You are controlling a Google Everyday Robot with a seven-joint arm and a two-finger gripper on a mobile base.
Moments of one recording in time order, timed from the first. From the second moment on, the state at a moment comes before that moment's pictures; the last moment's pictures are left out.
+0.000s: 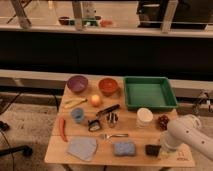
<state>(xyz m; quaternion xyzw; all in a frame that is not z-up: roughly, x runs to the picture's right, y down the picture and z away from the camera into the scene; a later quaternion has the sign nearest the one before) 0.297 0.316 0.752 -0.36 -0.03 0.08 0.93</state>
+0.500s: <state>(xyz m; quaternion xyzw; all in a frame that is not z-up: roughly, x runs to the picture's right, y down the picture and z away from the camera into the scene) 0.278 0.244 0.689 -0.33 -0.05 0.08 0.94</state>
